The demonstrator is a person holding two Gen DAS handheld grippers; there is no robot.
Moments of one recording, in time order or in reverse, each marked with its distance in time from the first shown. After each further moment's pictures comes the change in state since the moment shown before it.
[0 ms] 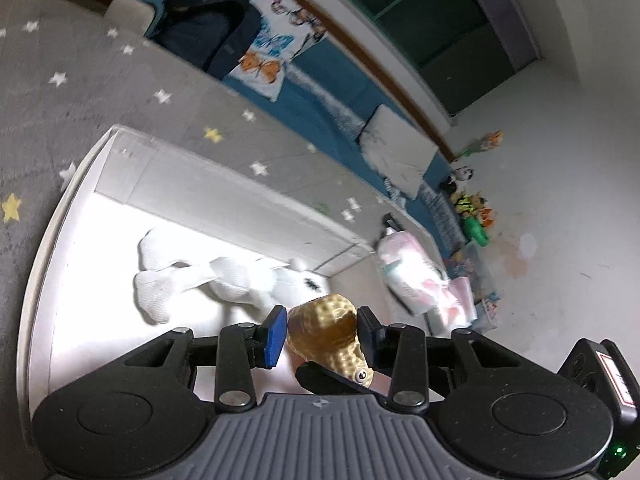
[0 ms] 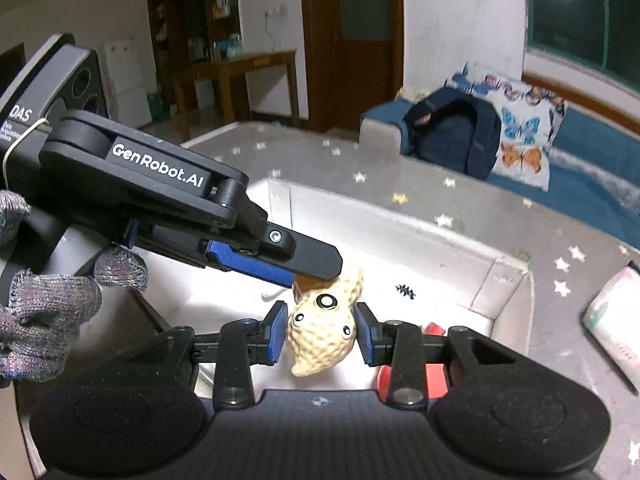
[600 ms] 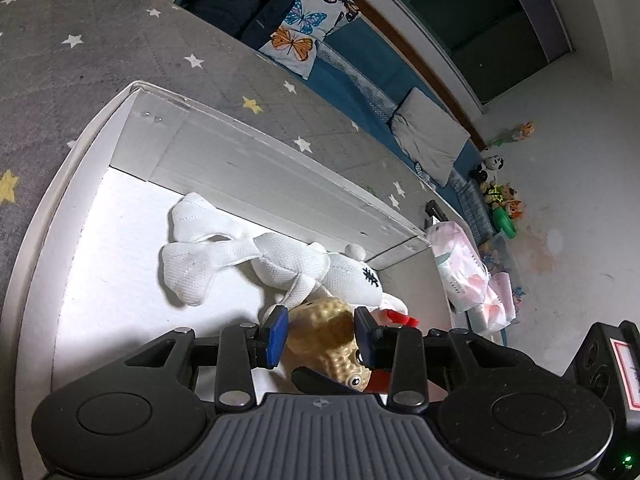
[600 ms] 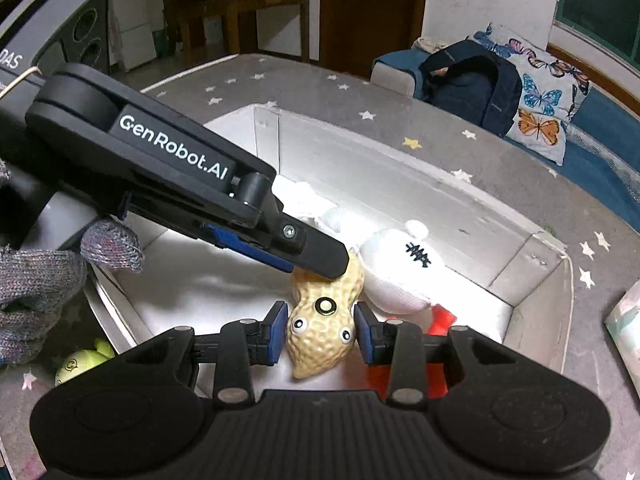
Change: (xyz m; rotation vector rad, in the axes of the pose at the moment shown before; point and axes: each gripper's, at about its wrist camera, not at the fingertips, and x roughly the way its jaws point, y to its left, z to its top) left arm 0.029 0.028 0.003 -0.031 0.053 0.072; right arm 0.056 0.003 -0.006 -0.077 0.175 -0.009
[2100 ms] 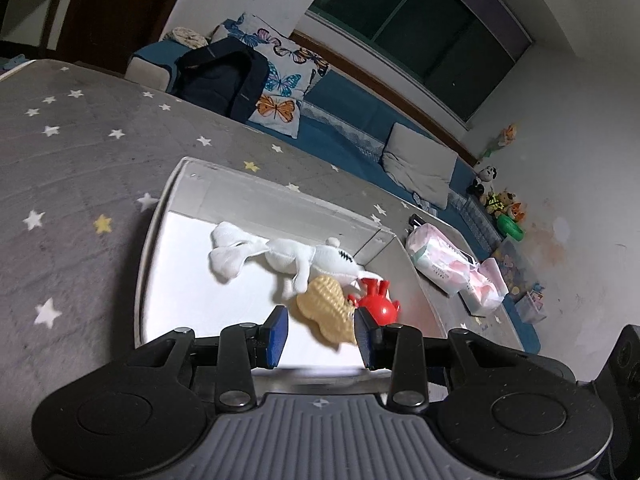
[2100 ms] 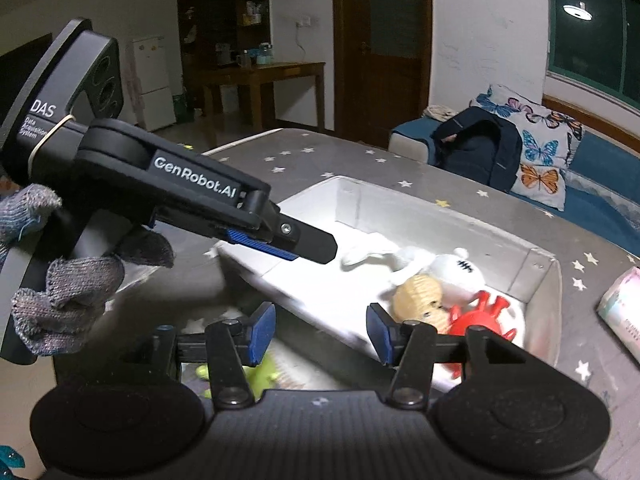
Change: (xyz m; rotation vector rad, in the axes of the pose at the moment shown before) left arm -0.105 -0.033 -0.067 0.189 -0.188 0.065; right arm -0.098 0.071 -0.045 0.009 -0.241 0.039
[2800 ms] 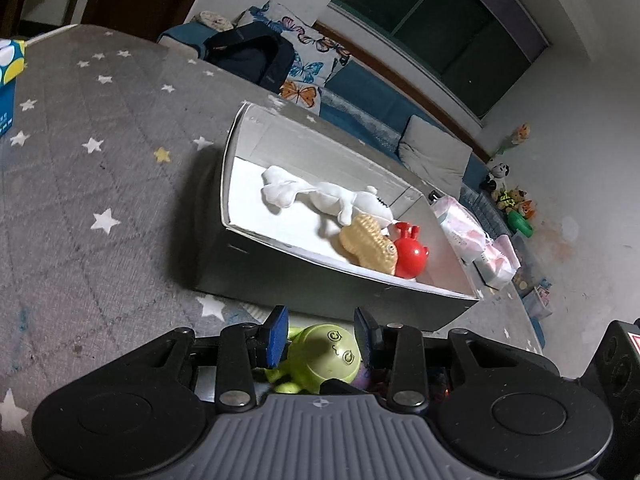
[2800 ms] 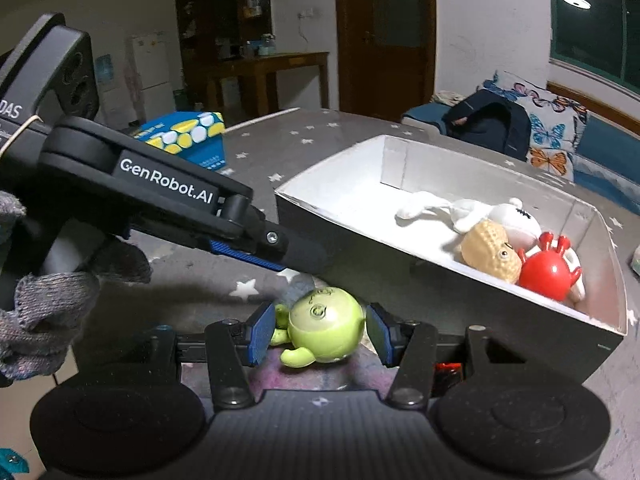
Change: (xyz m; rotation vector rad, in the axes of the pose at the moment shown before) left arm -0.027 0.036 -0.052 -0.049 0.027 0.028; right arm 0.023 0.051 -0.039 0.029 0.025 -0.011
